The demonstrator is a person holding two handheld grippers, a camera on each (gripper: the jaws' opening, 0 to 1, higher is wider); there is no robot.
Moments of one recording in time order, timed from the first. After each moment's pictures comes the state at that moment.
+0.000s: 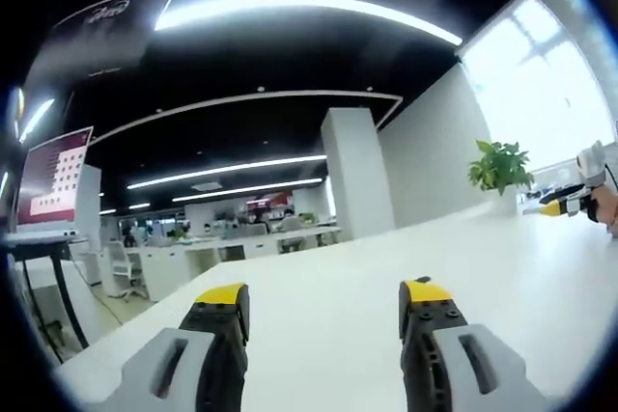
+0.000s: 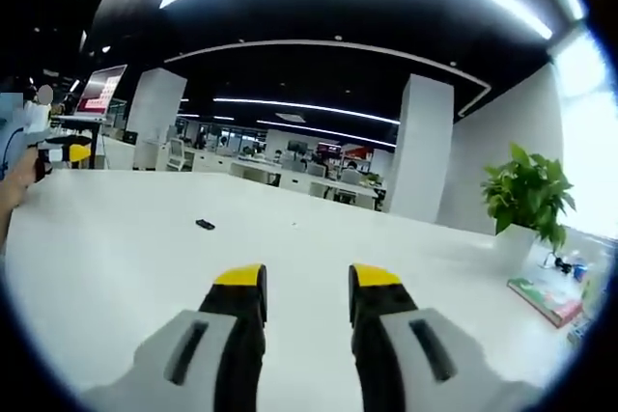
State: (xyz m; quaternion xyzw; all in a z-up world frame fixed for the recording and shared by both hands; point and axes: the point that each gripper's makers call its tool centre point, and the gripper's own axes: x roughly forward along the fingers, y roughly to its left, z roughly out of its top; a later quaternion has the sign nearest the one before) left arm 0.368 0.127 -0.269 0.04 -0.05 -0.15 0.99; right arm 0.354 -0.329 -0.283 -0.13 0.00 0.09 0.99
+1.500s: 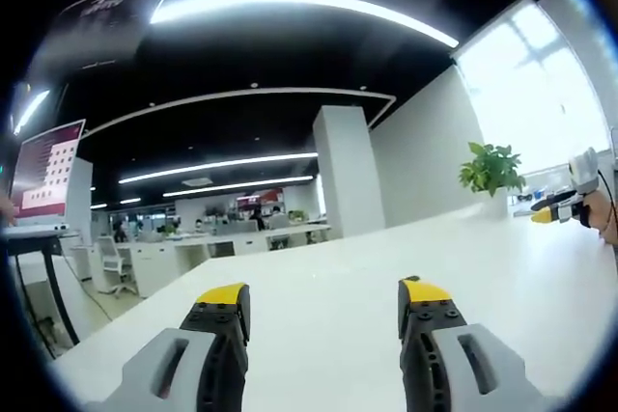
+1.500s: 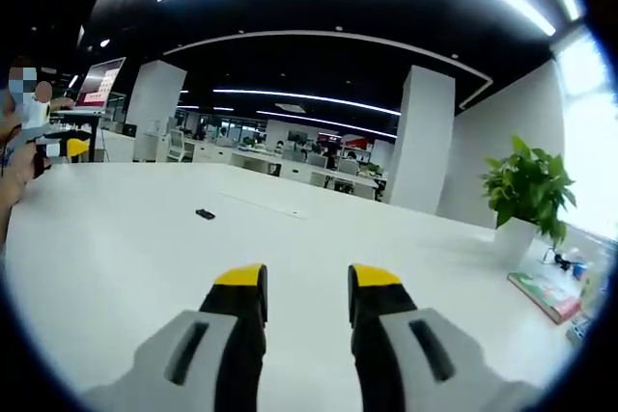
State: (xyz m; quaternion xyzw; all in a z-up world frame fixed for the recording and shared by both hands) left arm 0.366 0.120 -0.272 0.03 -0.04 -0.17 0.98; right arm 0.357 -0.330 -0.292 -0.13 0.03 0.09 0.99
